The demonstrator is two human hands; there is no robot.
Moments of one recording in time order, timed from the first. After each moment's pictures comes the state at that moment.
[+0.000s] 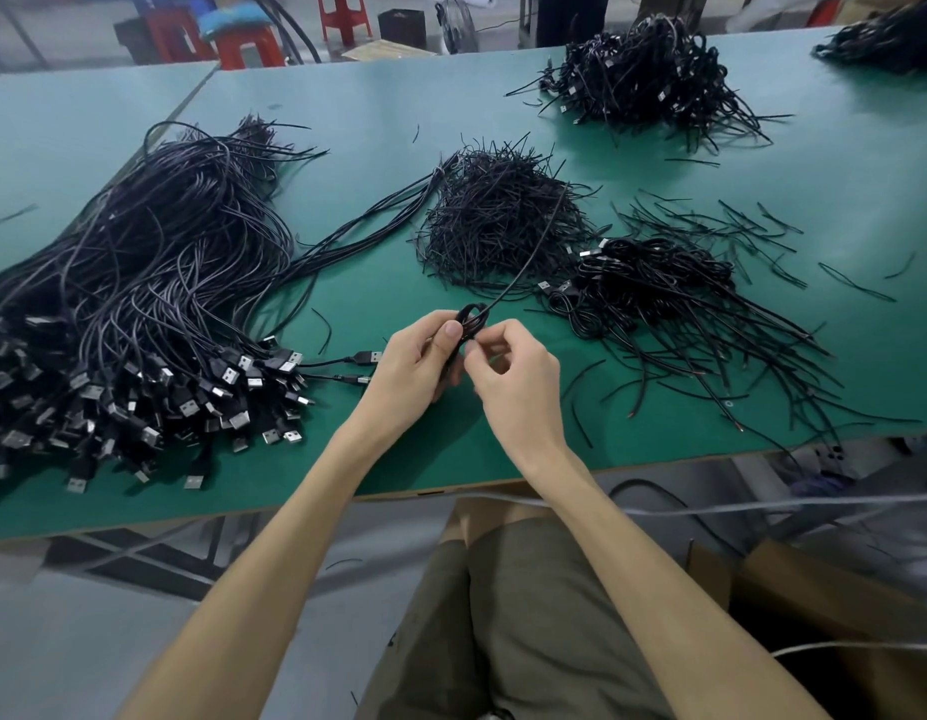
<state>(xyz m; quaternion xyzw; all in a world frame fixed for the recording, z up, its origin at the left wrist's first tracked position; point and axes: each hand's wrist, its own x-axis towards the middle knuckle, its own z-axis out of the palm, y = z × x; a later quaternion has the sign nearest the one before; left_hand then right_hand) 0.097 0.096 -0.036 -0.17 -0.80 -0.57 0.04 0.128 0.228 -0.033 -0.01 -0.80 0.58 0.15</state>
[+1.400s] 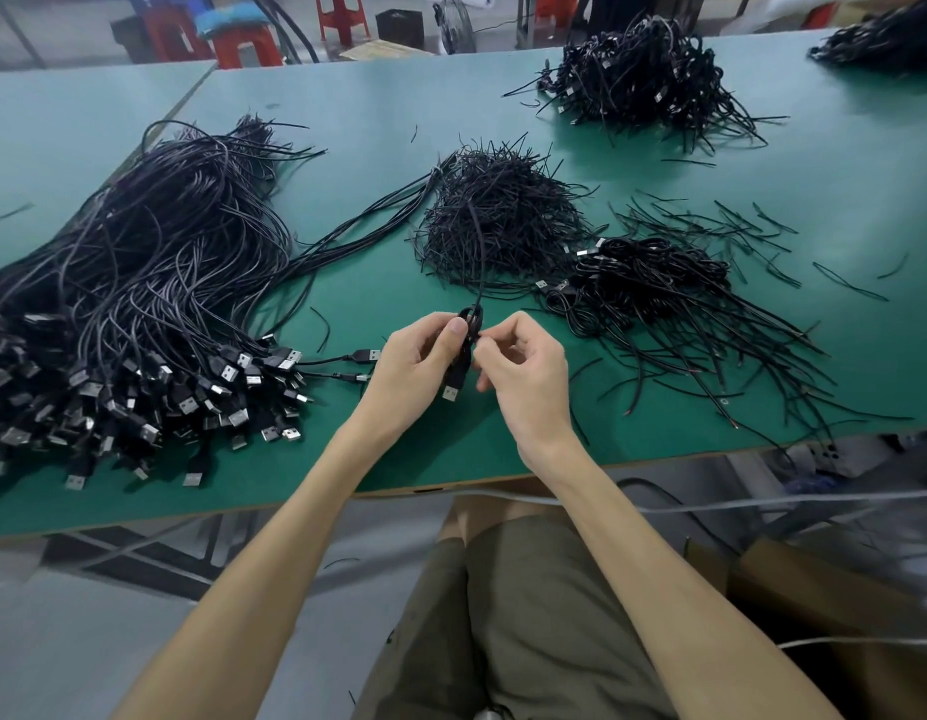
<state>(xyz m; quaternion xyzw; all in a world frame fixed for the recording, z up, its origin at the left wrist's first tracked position) 0.098 0.099 -0.034 -0.13 -0.82 -0.55 0.05 0.122 0.236 -0.040 -0.01 -0.72 0.67 0.15</state>
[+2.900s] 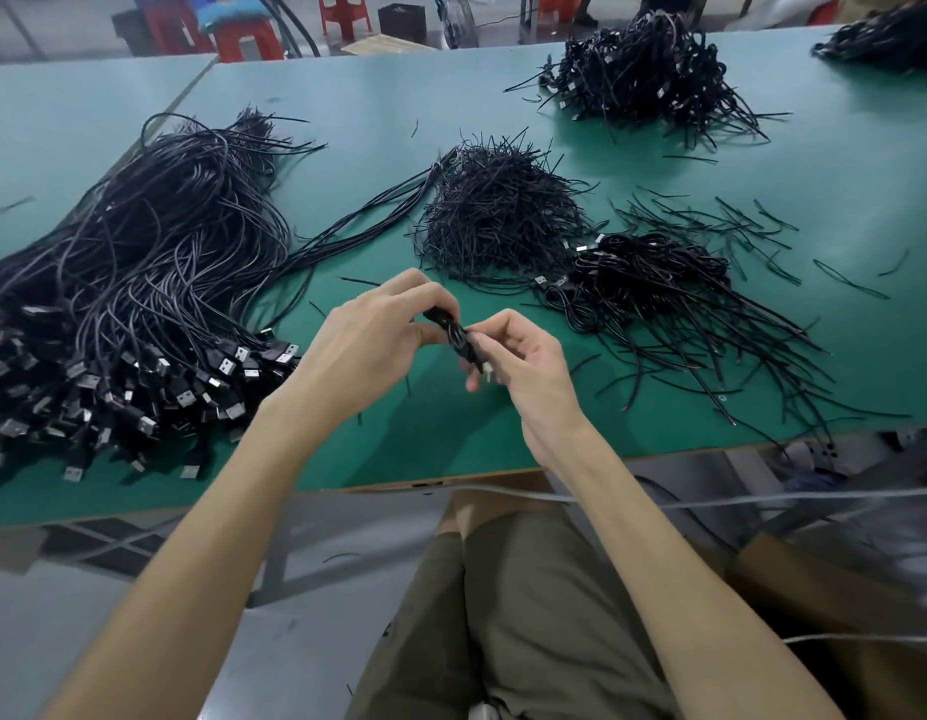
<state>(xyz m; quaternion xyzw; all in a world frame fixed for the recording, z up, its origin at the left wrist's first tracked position) 0.105 0.068 0.022 -0.25 -0.93 -0.24 0.11 0.122 0.246 -0.038 0.08 -0.61 0.79 0.03</state>
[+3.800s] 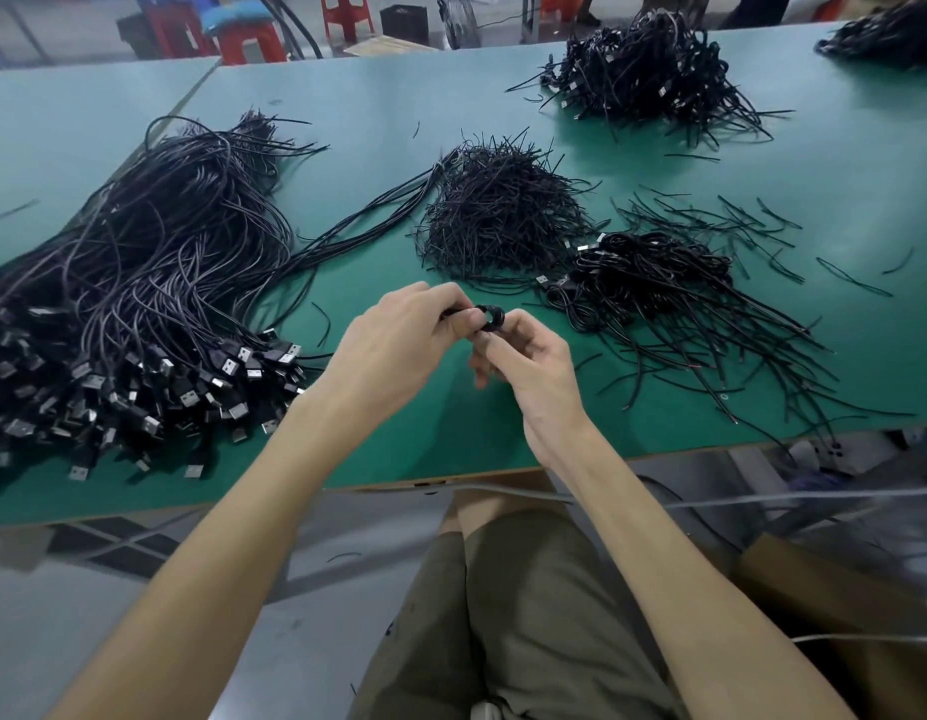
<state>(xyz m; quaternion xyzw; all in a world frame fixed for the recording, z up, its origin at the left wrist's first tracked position) 0.111 0.095 0.031 -0.16 -0.96 -0.23 0.03 0.123 0.247 -0.040 0.05 -0.57 0.82 0.04</state>
